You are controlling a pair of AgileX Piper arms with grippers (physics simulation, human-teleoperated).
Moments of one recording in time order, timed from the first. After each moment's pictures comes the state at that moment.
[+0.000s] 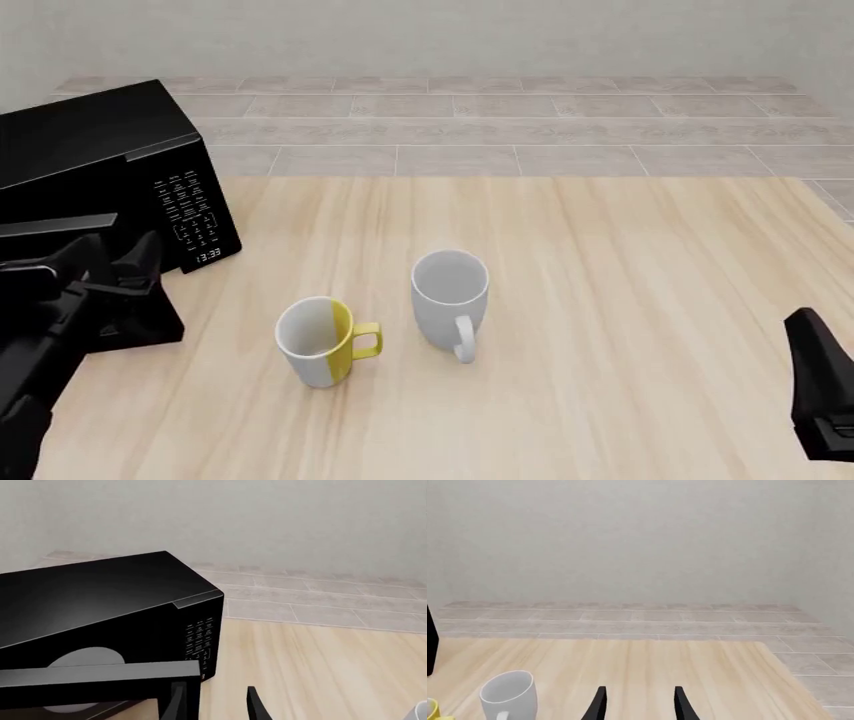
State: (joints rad) left arm 0.07 1.23 -0.18 -0.95 -0.10; right arm 0.02 0.00 -0.09 0.01 -0.01
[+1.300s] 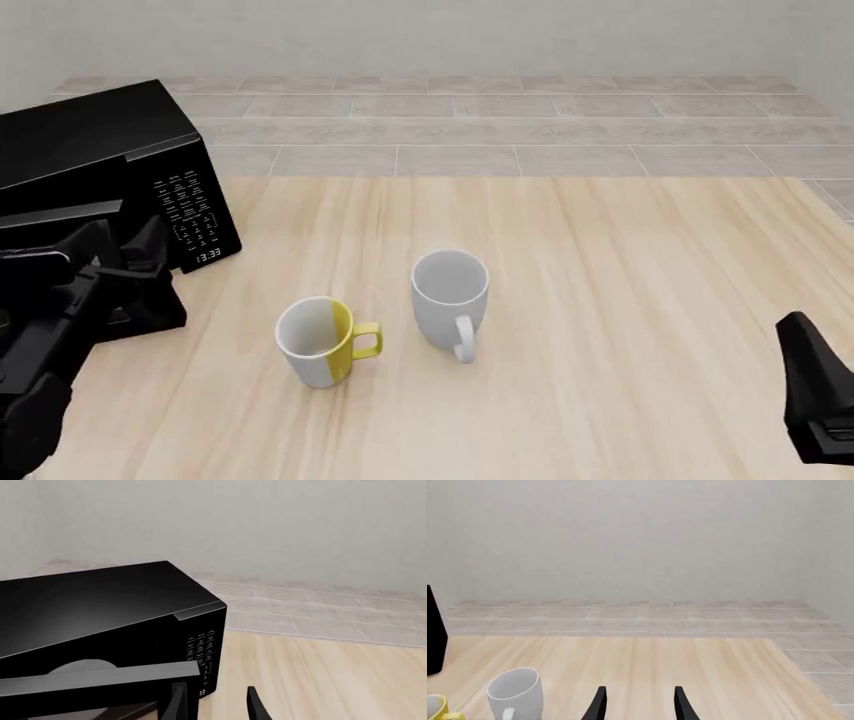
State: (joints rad) left arm 0.08 1.39 -0.23 -1.09 -0.11; right arm 0.03 0.00 -0.08 0.01 0.01
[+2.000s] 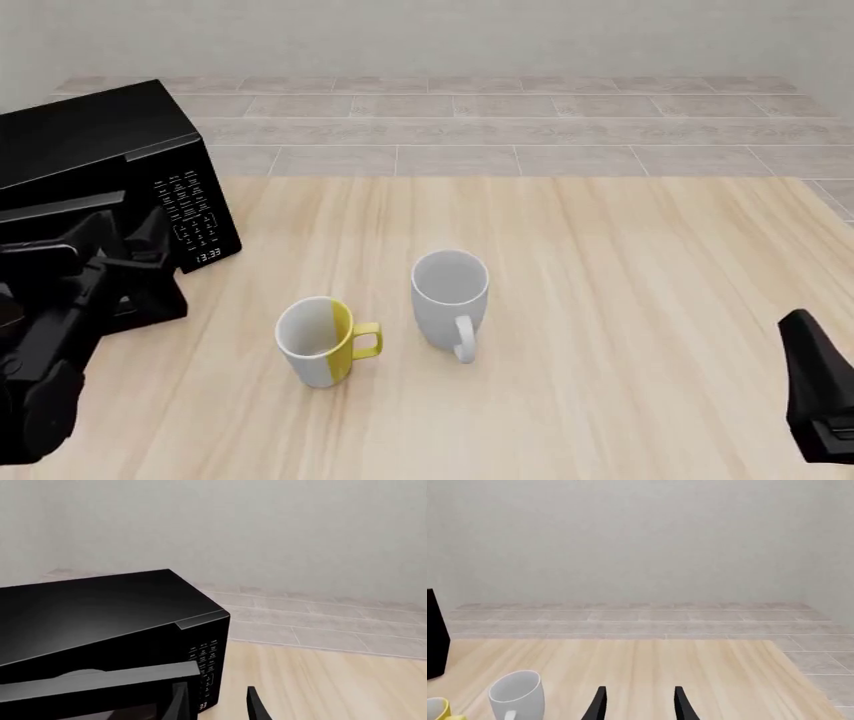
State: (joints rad) left arm 0.09 1.50 -0.27 -1.21 -0.11; right arm 0.04 0.00 -0.08 0.00 0.02
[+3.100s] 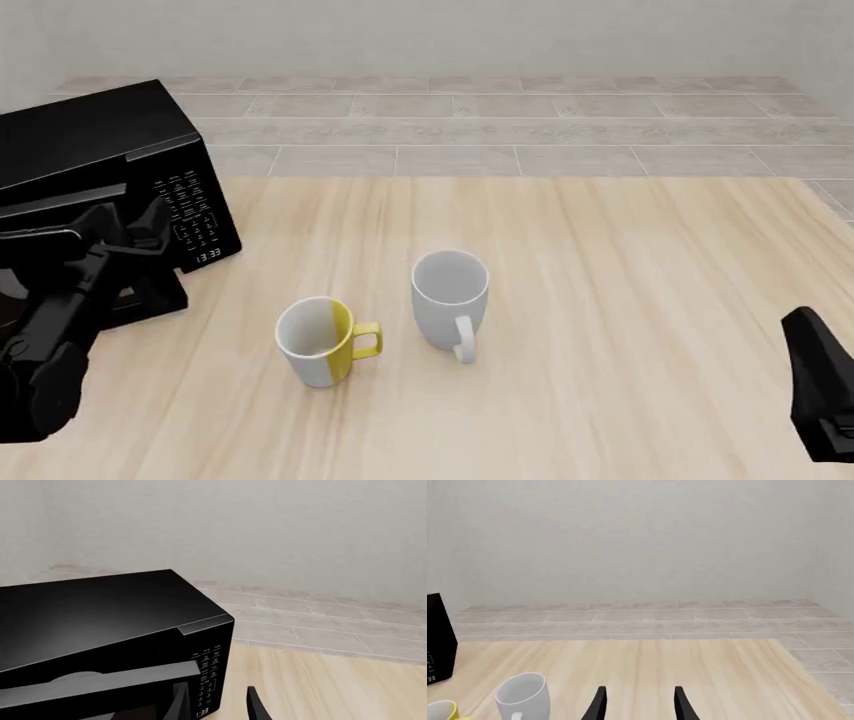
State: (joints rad) left arm 0.10 1.53 -0.33 -1.17 -0.13; right arm 0.04 0.00 -0.10 0.02 0.04
